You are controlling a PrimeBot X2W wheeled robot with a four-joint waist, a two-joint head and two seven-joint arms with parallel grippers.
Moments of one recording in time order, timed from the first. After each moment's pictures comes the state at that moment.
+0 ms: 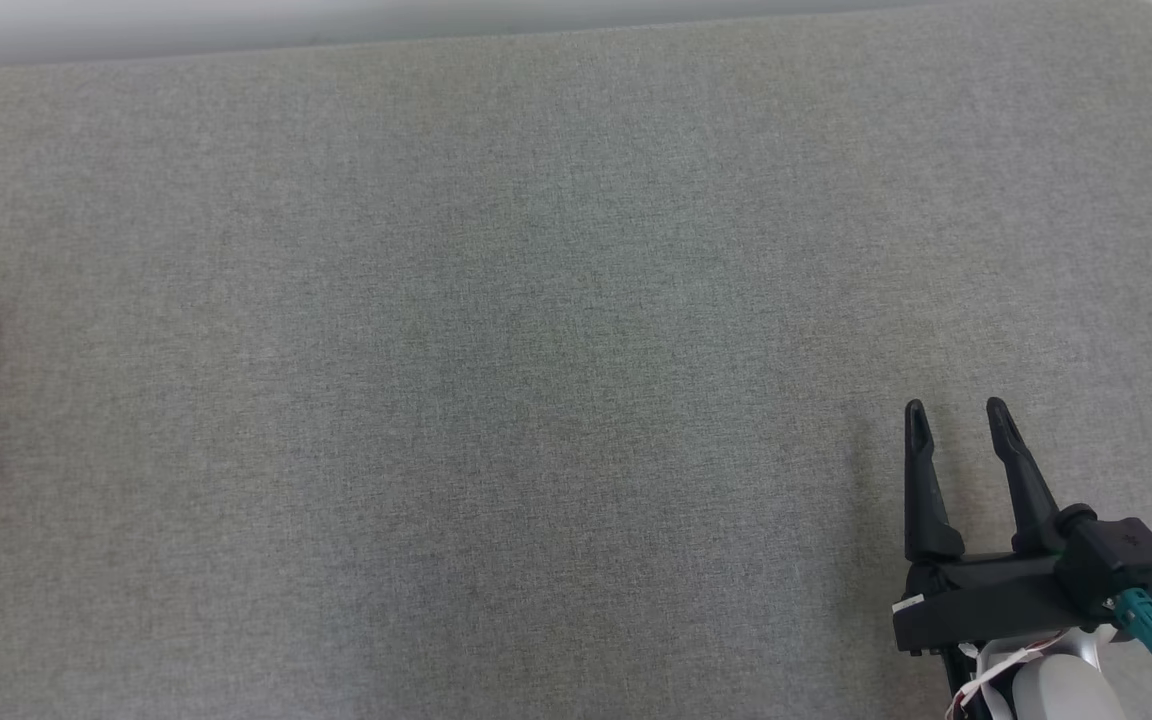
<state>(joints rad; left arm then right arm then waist) -0.70 0.56 0.34 1.06 -0.18 -0.11 -0.09 -0.17 -0.05 -0.04 0.18 0.15 0.13 -0.26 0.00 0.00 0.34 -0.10</state>
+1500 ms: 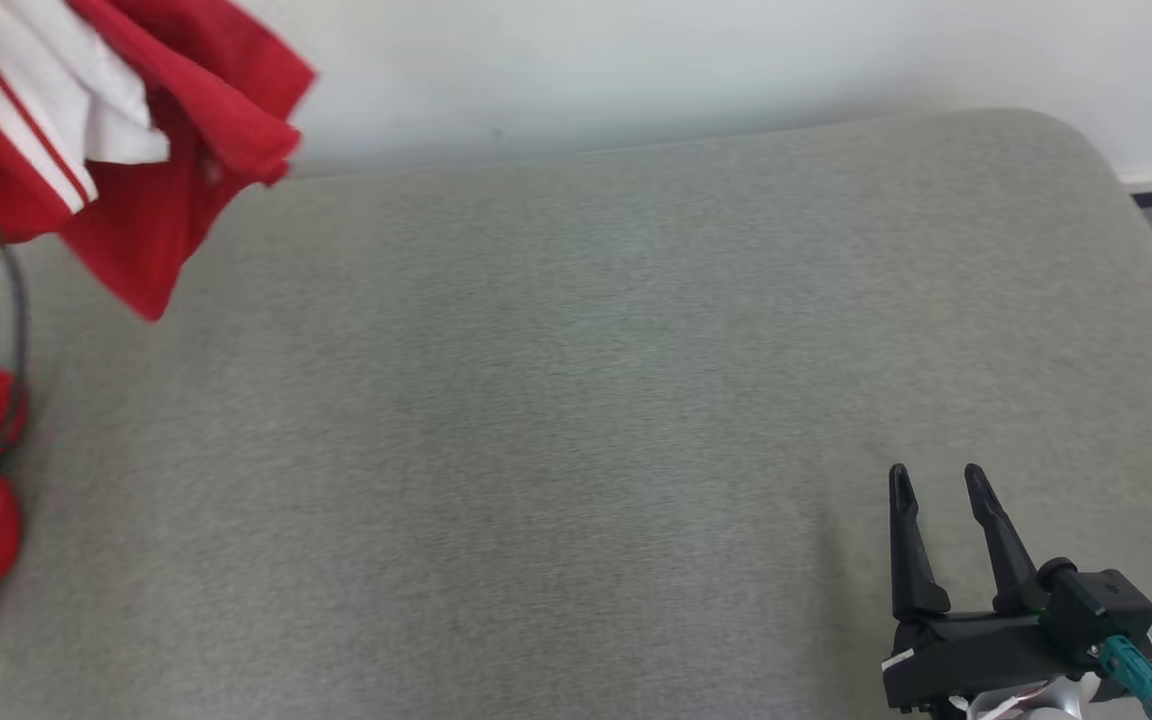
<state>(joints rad) -1.02 0.47 -0.07 0.39 -0.37 -0.11 -0.16 -0.10 -0.05 -0.01 0.22 0.21 0.13 -0.26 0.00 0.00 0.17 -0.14</state>
